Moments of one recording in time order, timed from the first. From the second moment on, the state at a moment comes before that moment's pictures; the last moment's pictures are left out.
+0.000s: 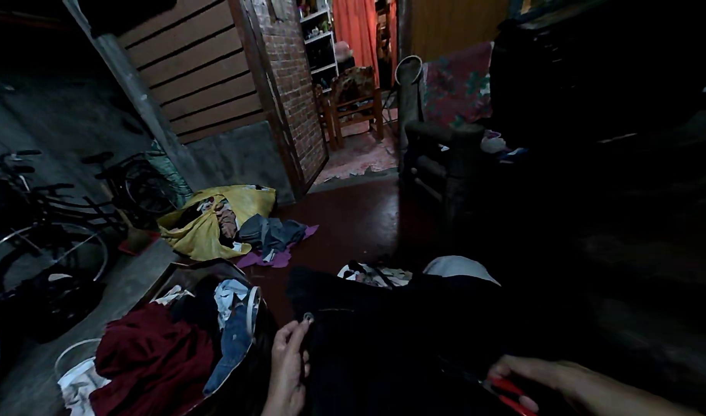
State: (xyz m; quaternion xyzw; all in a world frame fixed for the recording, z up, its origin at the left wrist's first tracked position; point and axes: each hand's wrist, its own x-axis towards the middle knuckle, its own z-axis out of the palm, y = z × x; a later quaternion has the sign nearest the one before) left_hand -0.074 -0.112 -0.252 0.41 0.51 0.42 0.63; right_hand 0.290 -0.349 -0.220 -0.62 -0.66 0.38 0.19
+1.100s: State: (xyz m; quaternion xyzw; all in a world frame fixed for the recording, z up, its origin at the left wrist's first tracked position) left_hand -0.067 -0.127 -0.236 0.51 0.33 0.40 0.68; right_hand 0.145 -0.240 -0.218 -0.72 -0.66 0.14 0.17
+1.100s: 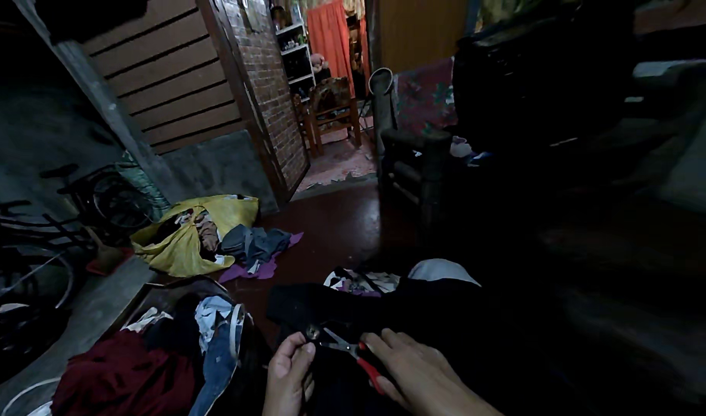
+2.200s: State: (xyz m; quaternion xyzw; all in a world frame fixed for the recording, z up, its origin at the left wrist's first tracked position) left_hand -0.057 -0.144 -0.262 0.55 0.31 0.45 0.62; right_hand 0.126 -0.227 -0.233 -0.70 -0.66 0.12 0.23
